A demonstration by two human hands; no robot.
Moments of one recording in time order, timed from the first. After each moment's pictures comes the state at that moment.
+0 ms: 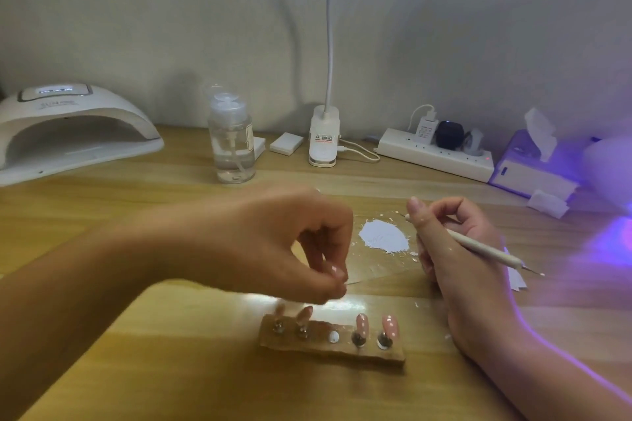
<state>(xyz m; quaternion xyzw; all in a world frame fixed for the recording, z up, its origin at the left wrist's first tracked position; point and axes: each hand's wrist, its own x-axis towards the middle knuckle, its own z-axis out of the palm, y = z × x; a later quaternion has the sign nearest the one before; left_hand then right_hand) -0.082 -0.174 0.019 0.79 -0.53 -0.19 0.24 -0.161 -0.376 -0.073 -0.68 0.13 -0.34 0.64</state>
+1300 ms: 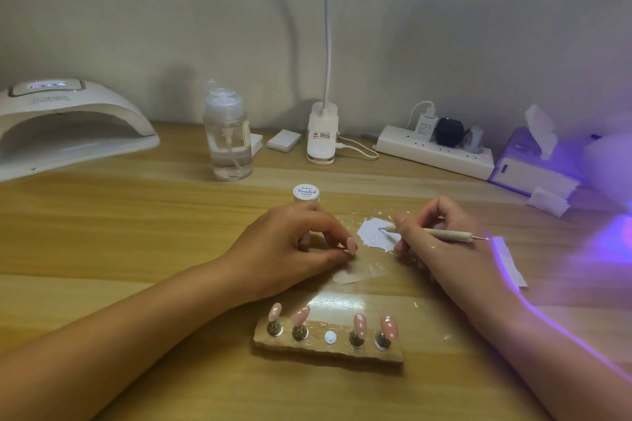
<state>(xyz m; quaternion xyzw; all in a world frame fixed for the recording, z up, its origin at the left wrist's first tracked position) -0.049 -0.200 -0.073 0.79 -0.46 -0.03 0.39 -0.159 -0.389 -0.063 -0.83 0.21 -0.23 0.46</state>
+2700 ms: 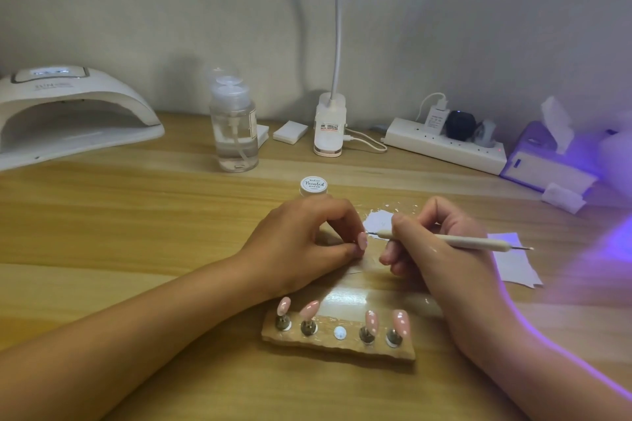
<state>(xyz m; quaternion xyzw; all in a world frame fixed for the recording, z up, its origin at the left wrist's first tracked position) -0.054 -0.208 -0.076 0.79 -0.46 0.00 0.40 -0.160 -0.358 -0.065 -0.71 0.14 -0.22 0.66</state>
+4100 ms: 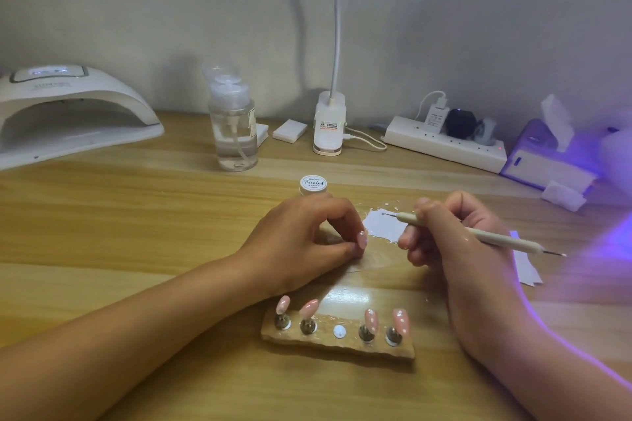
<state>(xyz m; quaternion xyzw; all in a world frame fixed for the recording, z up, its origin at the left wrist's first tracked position) -0.054 -0.207 -0.075 0.80 -0.46 -0.01 0.39 -0.164 -0.358 -0.059 -0.64 0.15 -0.29 0.69</state>
